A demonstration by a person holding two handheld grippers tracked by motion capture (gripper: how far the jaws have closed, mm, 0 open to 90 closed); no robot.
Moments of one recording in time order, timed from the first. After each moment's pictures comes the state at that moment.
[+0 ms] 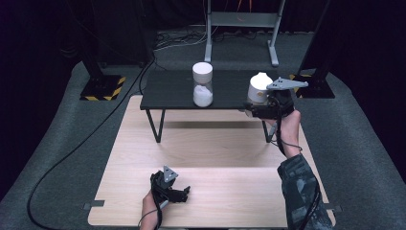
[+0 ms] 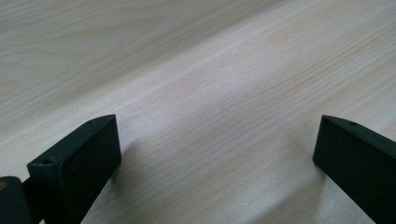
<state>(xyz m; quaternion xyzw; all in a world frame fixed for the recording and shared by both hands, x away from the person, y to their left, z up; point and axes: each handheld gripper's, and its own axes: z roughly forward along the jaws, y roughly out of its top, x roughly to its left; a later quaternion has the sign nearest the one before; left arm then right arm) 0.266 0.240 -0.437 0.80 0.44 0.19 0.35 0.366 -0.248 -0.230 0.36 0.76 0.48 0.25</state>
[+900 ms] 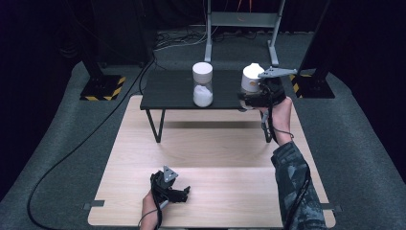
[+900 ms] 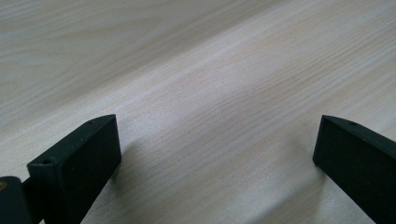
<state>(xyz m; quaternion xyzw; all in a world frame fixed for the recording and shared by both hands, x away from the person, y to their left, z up) 0.266 0.240 -0.437 0.80 0.44 0.19 0.35 0.404 -0.232 -0.222 0.36 0.76 0.48 0.25</state>
